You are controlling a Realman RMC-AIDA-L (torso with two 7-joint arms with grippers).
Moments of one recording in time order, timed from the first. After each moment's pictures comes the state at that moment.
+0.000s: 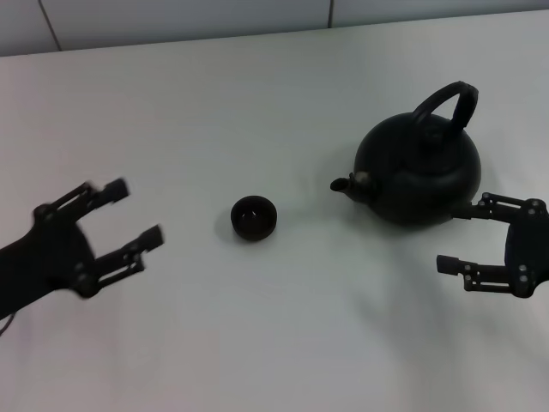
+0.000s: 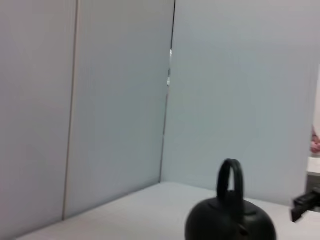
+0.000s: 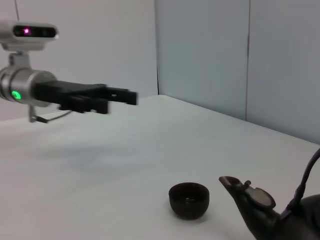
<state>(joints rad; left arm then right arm) -0.38 -2.06 0.58 0.38 1.82 1.67 -0.85 0.33 2.07 -0.26 -0.71 -2.26 -1.82 0.94</state>
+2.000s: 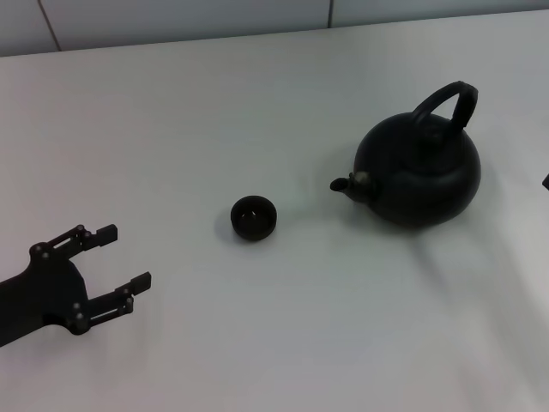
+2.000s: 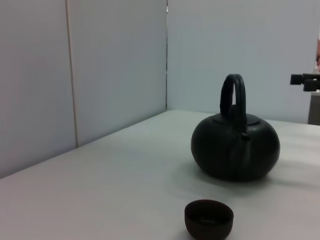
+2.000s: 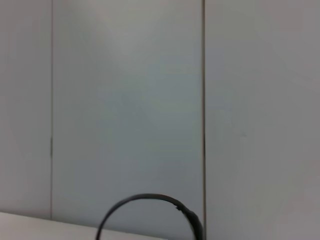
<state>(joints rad) -0.33 -2.07 0.59 0.45 1.95 1.57 -0.80 0.14 2.07 -0.01 -0.42 -1.87 -1.72 0.67</state>
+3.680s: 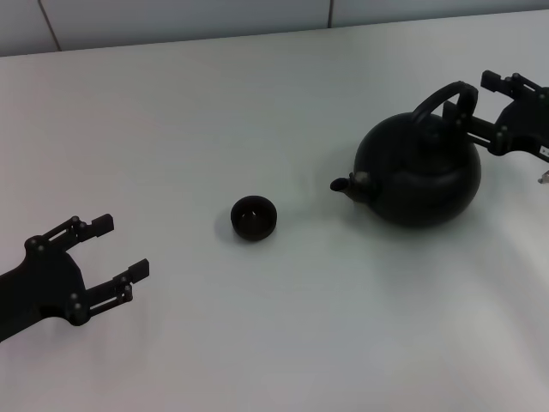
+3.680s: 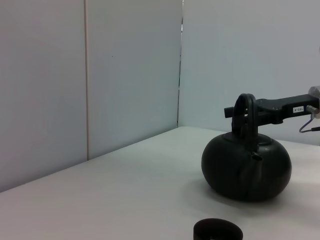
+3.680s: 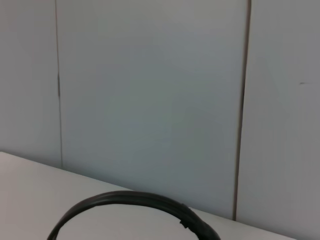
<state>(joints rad) -0.33 -2.07 0.59 0.43 1.89 1.58 -0.81 0.44 2.05 -0.25 -0.45 -1.88 -1.31 0.83</state>
